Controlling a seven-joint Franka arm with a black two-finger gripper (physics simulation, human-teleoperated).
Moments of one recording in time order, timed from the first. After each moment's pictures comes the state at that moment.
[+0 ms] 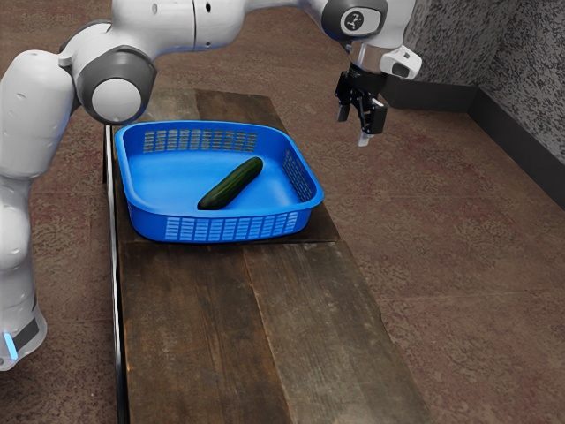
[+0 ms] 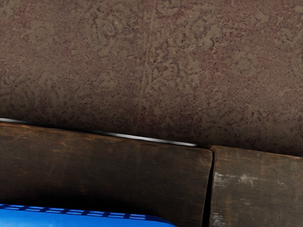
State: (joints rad) arm 0.13 0.35 -0.07 -1.08 0.05 1.51 -0.06
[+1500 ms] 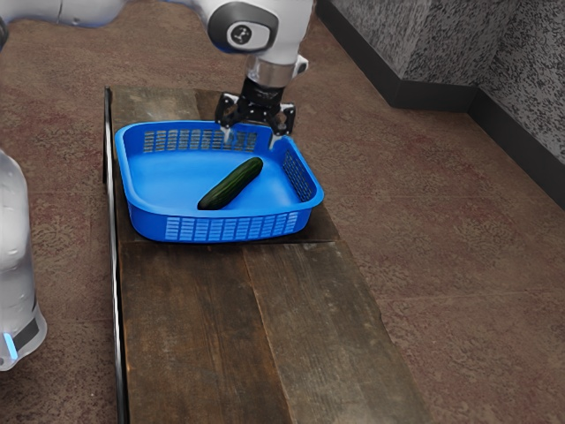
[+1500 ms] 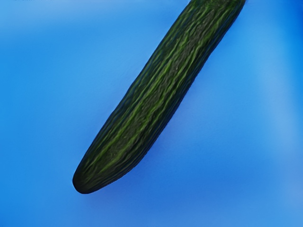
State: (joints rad) arm 0.11 -0.32 0.04 -2.01 0.09 1.67 -1.35
